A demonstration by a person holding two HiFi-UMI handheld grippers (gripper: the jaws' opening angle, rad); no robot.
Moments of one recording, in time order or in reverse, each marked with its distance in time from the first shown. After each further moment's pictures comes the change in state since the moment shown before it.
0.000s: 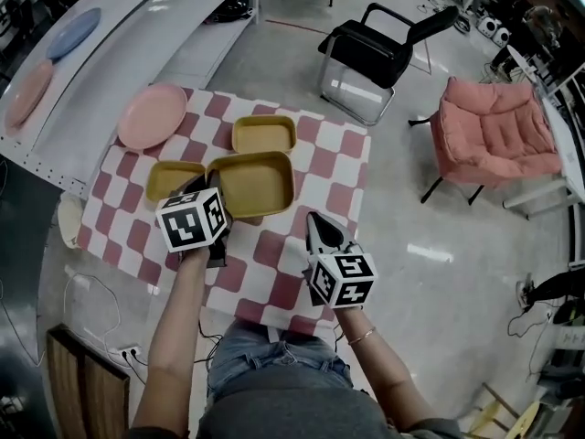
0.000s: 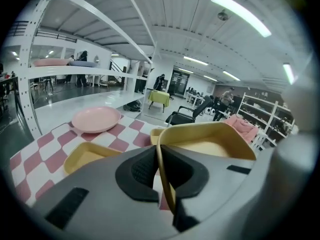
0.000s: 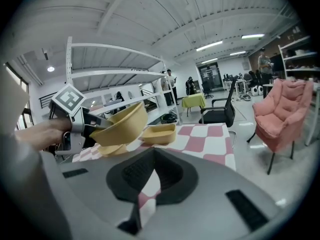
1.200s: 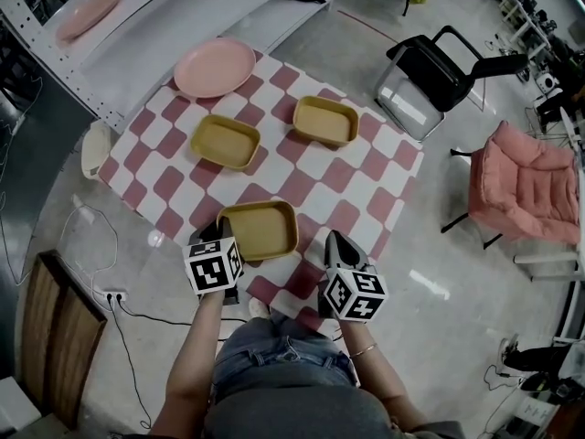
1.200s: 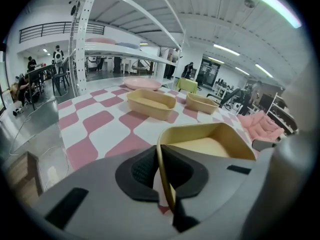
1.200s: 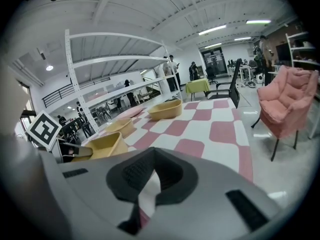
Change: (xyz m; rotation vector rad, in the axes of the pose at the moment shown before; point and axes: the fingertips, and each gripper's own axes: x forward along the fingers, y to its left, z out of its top) left arm -0.083 0.078 -0.176 -0.178 0.130 0.282; right arm 0.002 0.023 -0.080 0.025 0.151 0.053
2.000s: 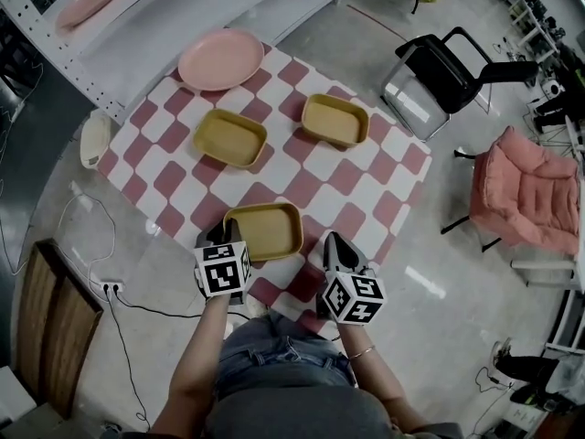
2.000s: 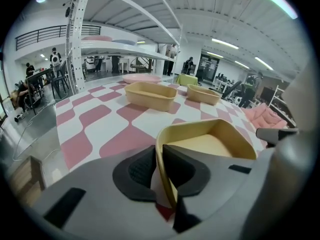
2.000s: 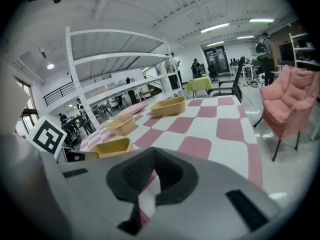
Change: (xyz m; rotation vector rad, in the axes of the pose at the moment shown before) left arm 0.022 0.002 -0.019 0.044 0.023 0.031; right arm 0.016 0.008 -0.005 -0.013 0.025 0.016
